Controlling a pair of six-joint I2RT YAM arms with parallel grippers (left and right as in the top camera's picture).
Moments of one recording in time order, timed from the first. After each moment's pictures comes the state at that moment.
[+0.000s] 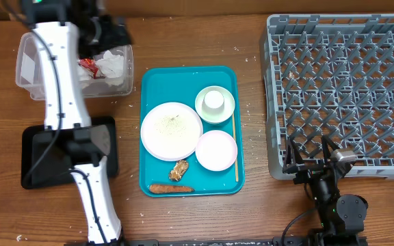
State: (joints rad) left arm 0.05 2.40 2.85 -1.68 0.31 -0.14; right arm 0.03 0.01 0.02 -0.02 -0.14 0.25
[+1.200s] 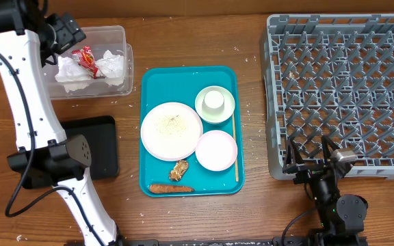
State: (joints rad) left arm 0.21 2.23 2.74 -1.67 -0.02 -0.46; right arm 0.03 0.01 0.02 -0.02 -0.14 0.25
